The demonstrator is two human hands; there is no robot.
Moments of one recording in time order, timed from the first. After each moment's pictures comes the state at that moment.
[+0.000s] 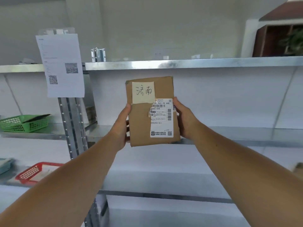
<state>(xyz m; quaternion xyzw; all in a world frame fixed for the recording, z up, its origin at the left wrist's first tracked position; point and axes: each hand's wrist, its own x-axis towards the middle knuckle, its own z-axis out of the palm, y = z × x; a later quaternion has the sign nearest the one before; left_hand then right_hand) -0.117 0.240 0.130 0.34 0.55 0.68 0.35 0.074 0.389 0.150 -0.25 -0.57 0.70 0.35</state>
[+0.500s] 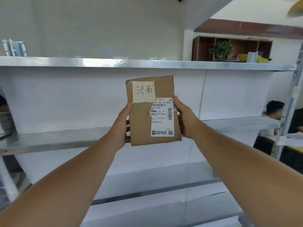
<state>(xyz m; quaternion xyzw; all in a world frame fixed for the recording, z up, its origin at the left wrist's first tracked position) 0.123 0.360 0.128 0.39 0.51 0.62 0.45 0.351 0.454 0.144 -0.33 -0.56 0.62 0.44</state>
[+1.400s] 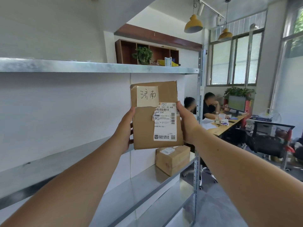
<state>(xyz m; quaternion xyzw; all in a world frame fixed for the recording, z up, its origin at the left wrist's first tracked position) 0.352 0.561 0.136 0.54 0.40 0.48 0.57 0.588 0.541 0.131 -0.44 -0.39 0.52 0.62</state>
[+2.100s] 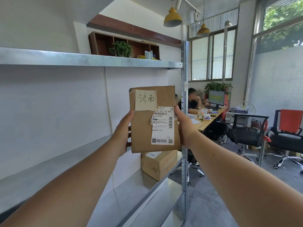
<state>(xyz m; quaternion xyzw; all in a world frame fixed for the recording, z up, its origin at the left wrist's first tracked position) 0.426 0.659 0.107 0.56 0.39 0.42 0.60 0.654 0.604 0.097 -0.47 -0.33 0.51 0.65</state>
